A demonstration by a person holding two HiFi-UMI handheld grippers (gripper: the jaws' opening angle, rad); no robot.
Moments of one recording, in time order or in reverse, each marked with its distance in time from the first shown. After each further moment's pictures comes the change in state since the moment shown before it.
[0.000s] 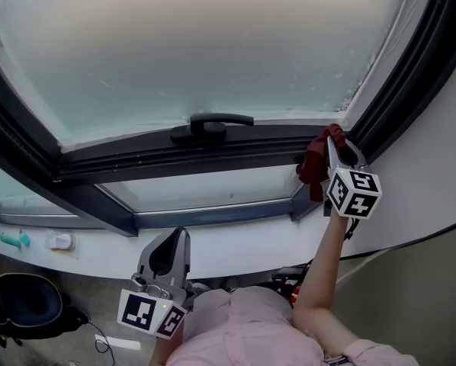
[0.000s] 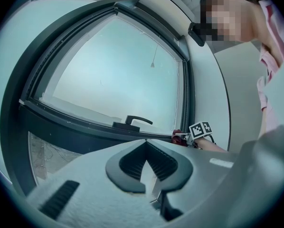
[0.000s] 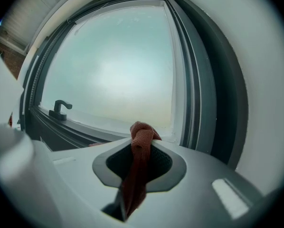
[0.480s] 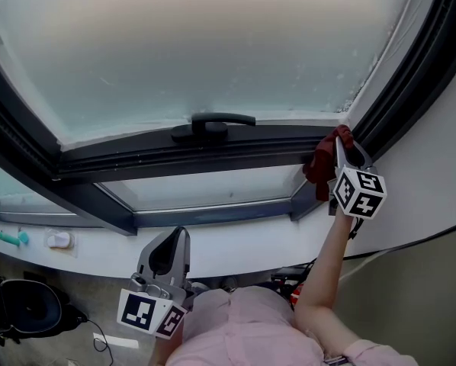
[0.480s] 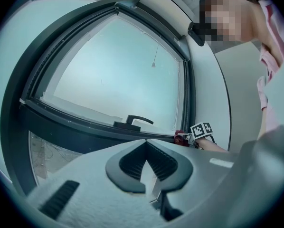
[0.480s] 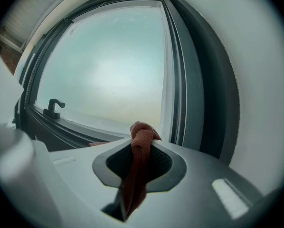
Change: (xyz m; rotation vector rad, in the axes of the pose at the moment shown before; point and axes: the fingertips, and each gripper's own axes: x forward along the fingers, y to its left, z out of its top) left arm 0.001 0.002 0.000 -0.005 -0.002 0.003; right arm -0.001 -0.022 -0.002 0.004 -0.004 -0.050
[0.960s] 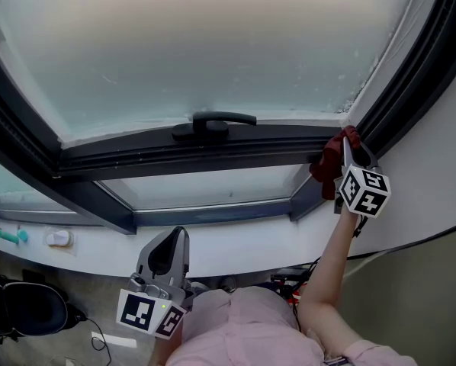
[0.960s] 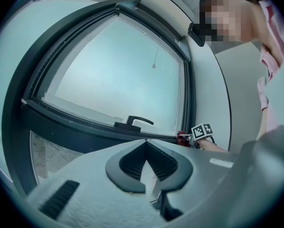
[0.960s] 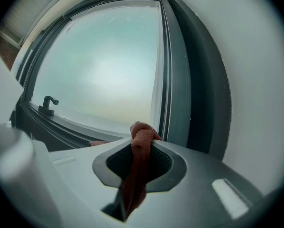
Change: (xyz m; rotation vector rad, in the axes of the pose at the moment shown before) left arm -0.004 -0.001 0.000 -0.005 -0.008 0.009; right arm -0.001 -0.024 -0.002 -0.012 0.003 -0.045
